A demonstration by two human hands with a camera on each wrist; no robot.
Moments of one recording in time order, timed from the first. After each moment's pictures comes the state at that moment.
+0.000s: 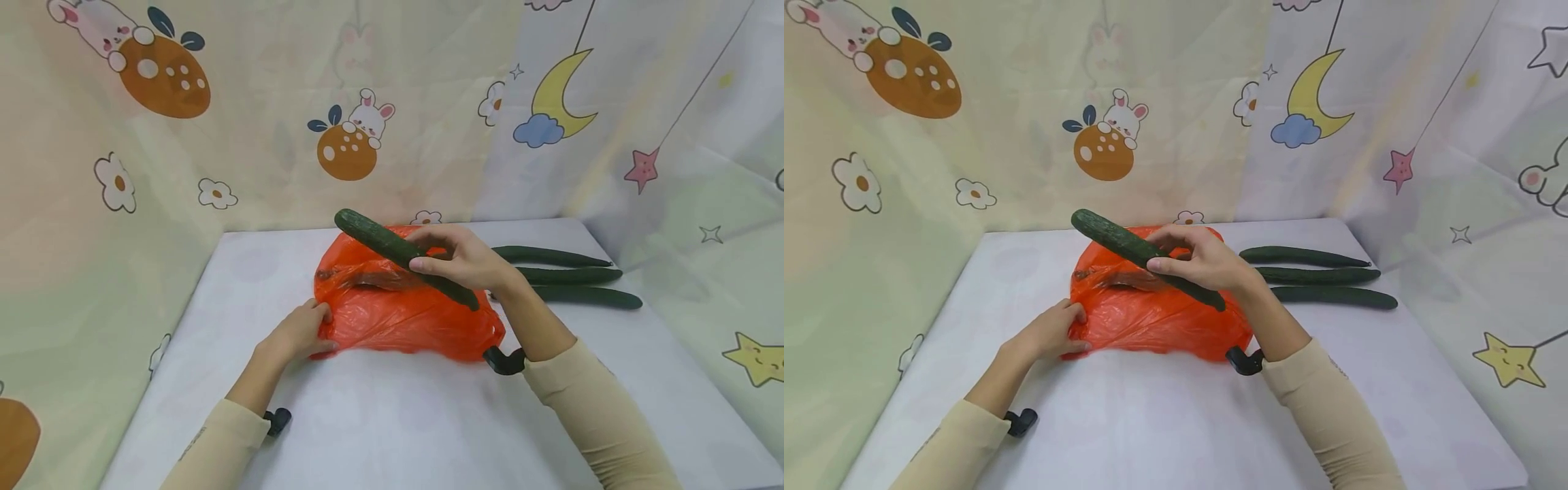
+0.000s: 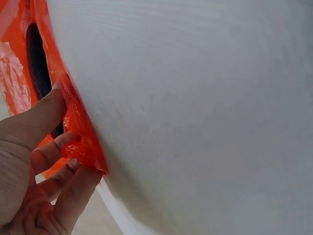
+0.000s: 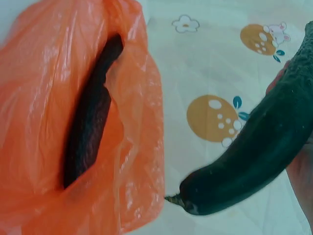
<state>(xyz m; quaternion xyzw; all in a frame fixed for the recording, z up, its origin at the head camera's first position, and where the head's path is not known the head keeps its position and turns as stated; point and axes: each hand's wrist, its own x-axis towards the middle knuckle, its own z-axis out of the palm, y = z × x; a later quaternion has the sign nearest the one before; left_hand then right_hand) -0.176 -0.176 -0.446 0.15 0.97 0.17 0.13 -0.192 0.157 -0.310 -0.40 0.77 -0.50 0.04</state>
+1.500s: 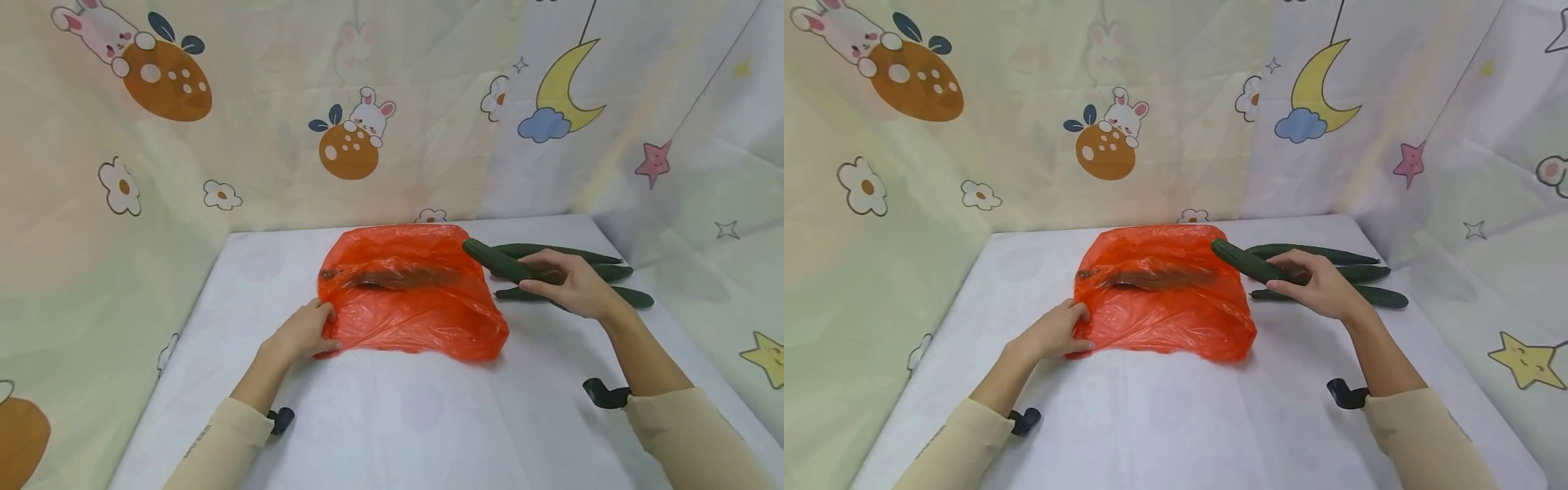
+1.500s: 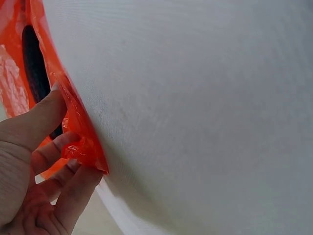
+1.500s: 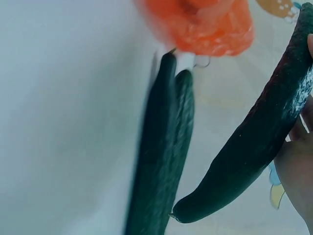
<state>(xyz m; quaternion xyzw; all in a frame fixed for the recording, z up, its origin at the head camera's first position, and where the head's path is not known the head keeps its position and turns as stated) -0.175 -0.173 -0.445 0.15 0.97 0.14 0.13 -0.167 0.325 -0.376 -0.20 0.91 -0.35 -0.05</state>
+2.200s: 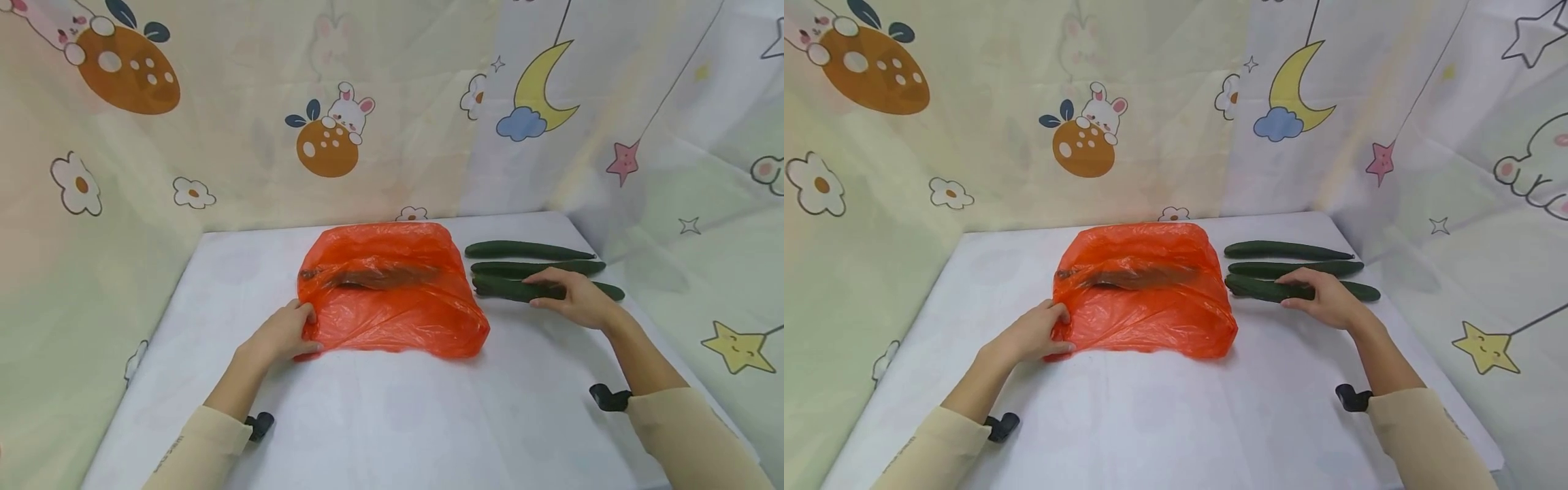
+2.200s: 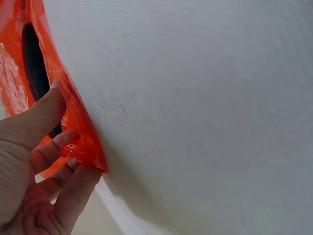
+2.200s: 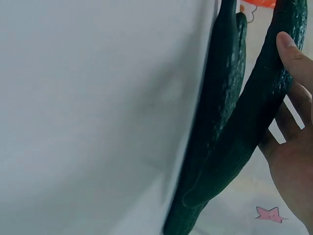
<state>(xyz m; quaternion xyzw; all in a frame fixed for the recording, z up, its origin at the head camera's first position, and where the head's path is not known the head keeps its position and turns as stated) -0.178 -0.176 -0.447 0.17 0.97 0.15 0.12 -0.157 0.384 -0.407 -0.17 0.95 -0.27 -0.01</state>
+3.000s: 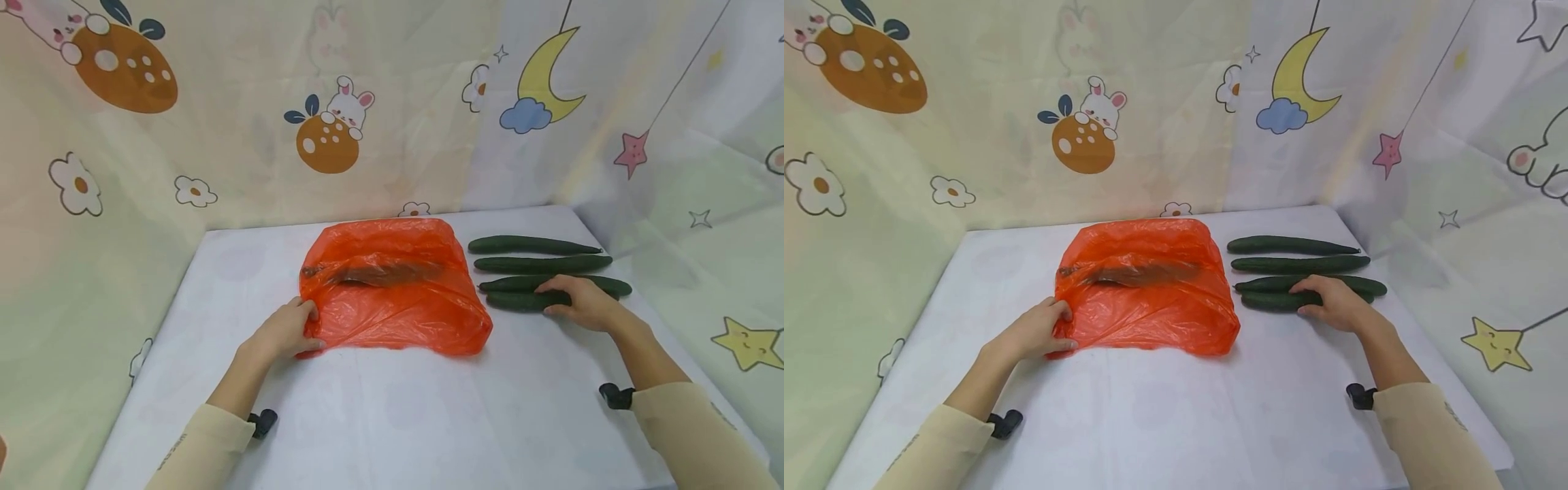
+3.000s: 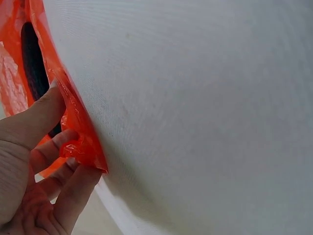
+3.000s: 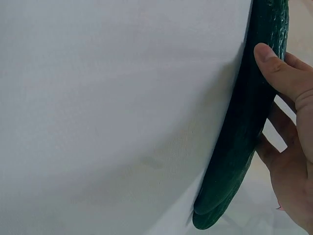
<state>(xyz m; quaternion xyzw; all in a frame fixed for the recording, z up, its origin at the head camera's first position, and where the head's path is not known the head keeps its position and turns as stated) -0.177 -0.173 -0.443 0.15 0.97 0.15 0.14 -0.164 0.411 -0.440 -0.20 0.96 -0.18 0.00</state>
